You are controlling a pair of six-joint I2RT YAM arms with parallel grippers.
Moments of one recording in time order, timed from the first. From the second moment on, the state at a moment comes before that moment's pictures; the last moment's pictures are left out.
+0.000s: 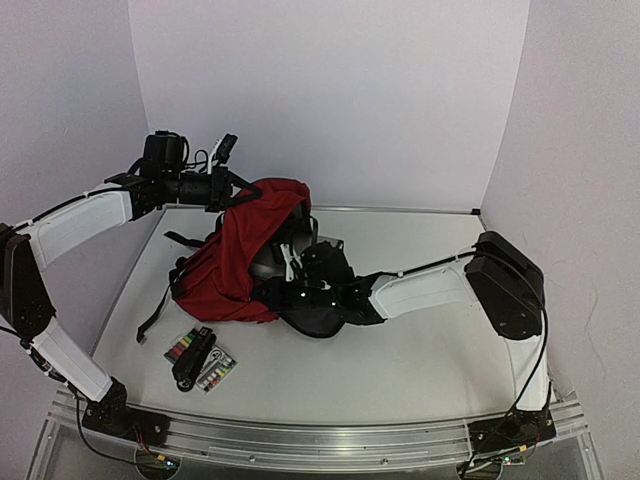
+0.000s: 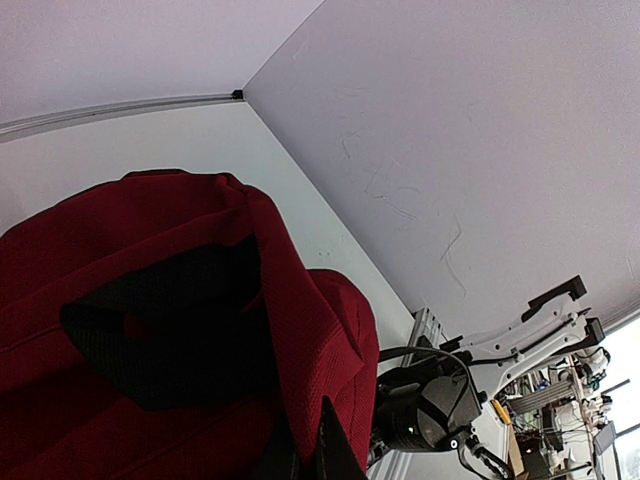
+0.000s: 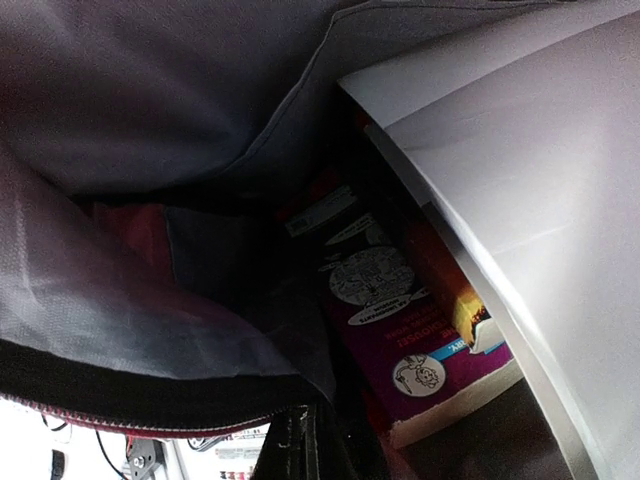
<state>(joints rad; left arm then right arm) -0.39 1.53 1.34 -0.19 0.86 -0.45 1.03 2.13 1.37 0.41 -0.21 0.63</state>
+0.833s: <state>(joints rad) -0.35 1.37 1.07 -0.32 0.49 -0.53 1.03 1.98 1.11 0.55 -0.03 0.68</state>
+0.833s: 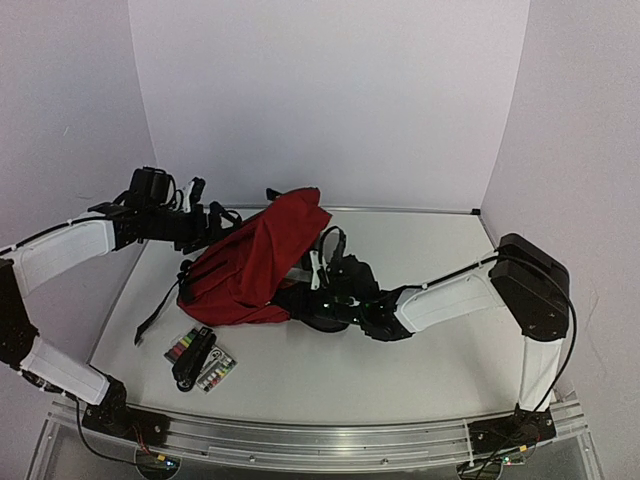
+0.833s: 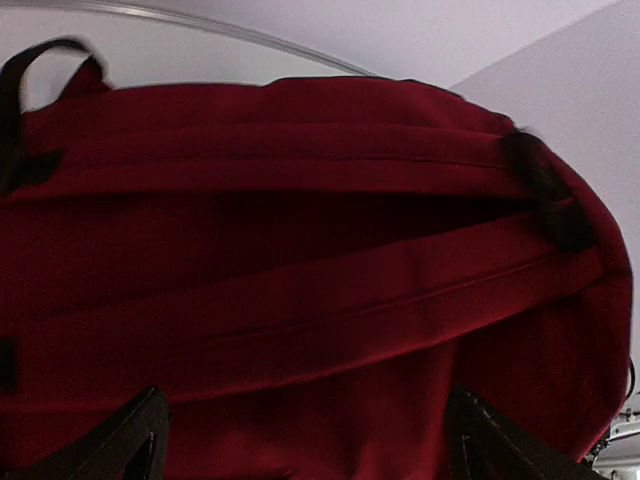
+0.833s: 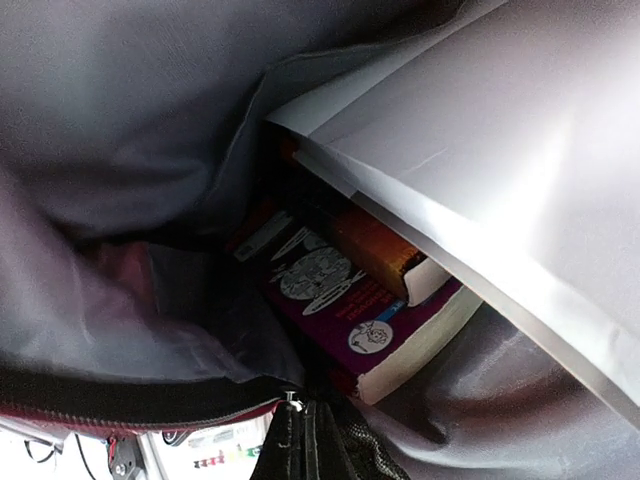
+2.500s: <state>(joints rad) 0.01 1.18 0.44 0.10 0.53 -1.03 1.03 1.72 0.89 0.59 0.27 0.75</state>
